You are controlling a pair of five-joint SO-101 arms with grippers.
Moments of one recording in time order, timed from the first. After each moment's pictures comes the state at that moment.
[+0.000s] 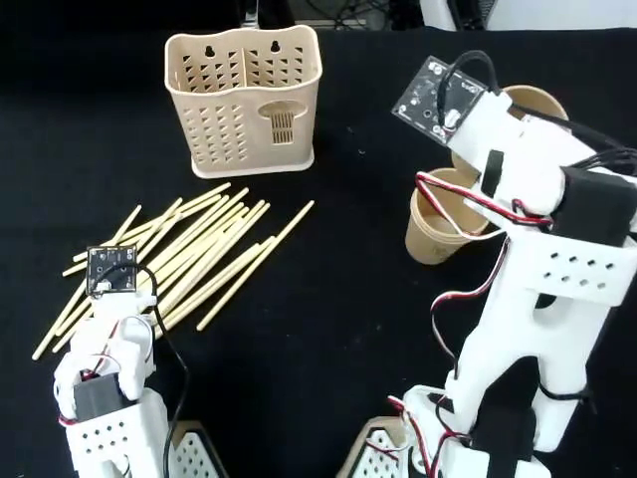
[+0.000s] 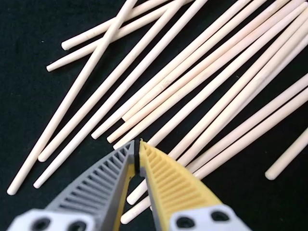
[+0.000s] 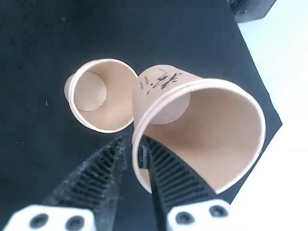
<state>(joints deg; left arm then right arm) -23.3 -101.8 96.6 66.0 -16.7 12.3 -18.9 -20.4 100.6 65.2</state>
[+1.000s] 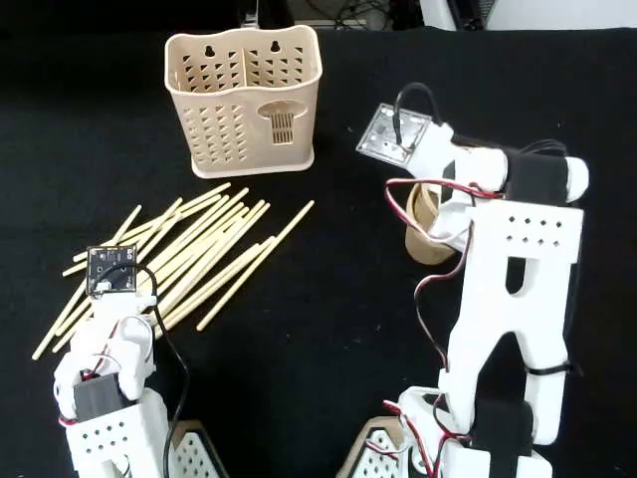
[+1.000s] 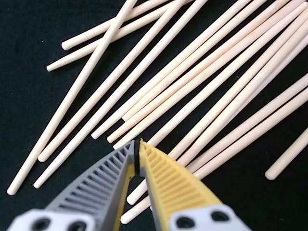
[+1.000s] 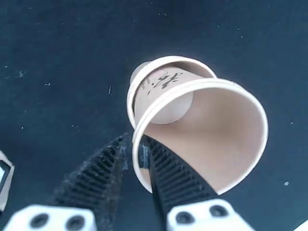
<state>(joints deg) -23.3 -101.8 96.6 66.0 -16.7 7.2 -18.2 1.8 96.6 66.6</state>
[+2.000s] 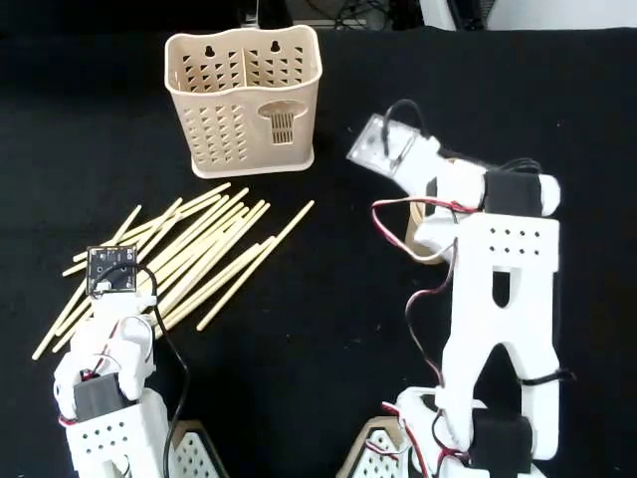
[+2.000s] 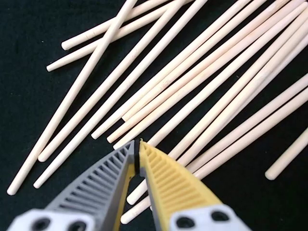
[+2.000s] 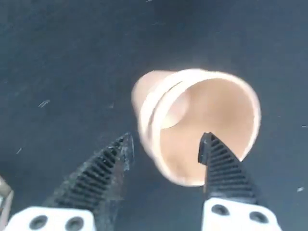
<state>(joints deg) -23.3 -101.8 96.6 66.0 -16.7 5.5 -22.5 15.0 83.5 60.4</state>
